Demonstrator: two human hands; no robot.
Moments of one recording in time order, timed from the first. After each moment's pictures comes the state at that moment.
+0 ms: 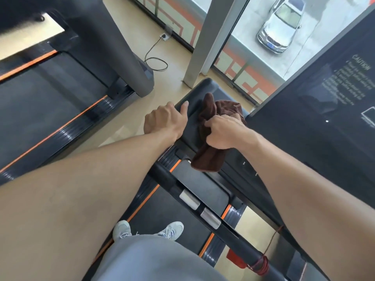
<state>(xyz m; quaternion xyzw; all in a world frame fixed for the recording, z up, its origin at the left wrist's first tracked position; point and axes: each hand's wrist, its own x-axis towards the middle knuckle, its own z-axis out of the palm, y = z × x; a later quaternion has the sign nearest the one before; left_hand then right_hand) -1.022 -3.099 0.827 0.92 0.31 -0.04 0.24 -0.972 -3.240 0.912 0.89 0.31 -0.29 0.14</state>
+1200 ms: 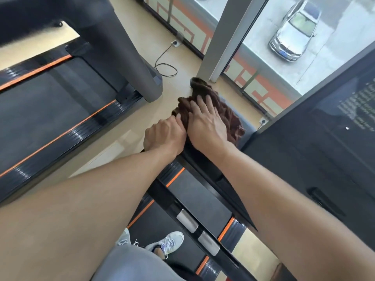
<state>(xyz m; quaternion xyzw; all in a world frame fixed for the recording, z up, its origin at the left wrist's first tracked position) -1.018 -3.098 0.823 0.91 0.33 -0.01 0.24 -0.951 -3.185 0.855 0.94 0.30 -0.11 -0.07</state>
